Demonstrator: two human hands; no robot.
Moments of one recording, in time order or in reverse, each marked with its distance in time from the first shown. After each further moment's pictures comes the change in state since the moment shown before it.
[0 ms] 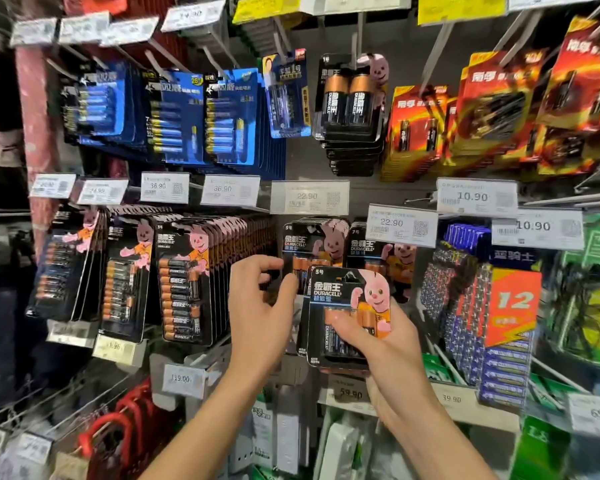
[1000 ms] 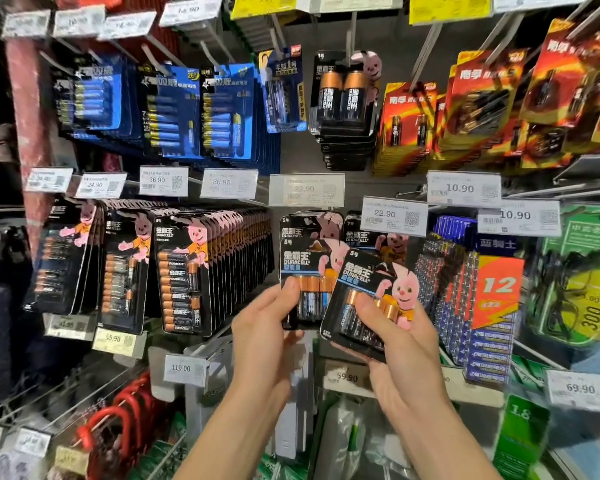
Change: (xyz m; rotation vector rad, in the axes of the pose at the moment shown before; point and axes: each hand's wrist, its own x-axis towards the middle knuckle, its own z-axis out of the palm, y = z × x) left_hand -0.039 0.041 -0.014 -0.636 -0.147 -0.682; right_hand -0.017 -0.006 0.000 0.262 0.205 0.010
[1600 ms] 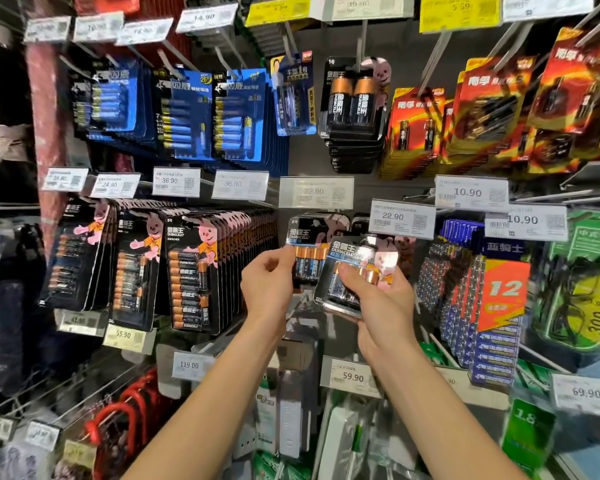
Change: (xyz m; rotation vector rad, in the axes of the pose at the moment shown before) left_hand 0.085 0.001 0.003 0.249 0.189 0.180; right_hand 0.043 0.006 0.035 -0.136 0.077 -0.061
